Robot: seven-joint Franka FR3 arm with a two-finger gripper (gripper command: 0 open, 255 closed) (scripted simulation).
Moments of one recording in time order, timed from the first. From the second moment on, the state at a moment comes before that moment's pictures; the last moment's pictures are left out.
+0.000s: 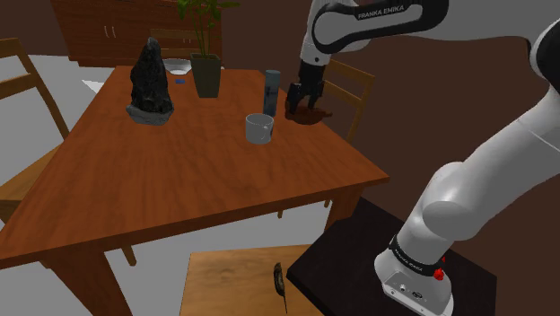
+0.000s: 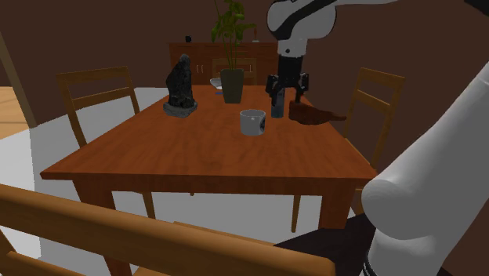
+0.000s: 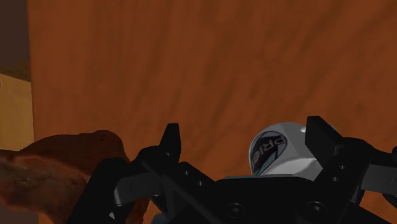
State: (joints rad) arm 0.05 -0.31 -0.05 -2.17 -0.03 1.94 0.06
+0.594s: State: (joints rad) arm 0.06 0.04 -0.06 -1.91 0.05 2.04 0.03
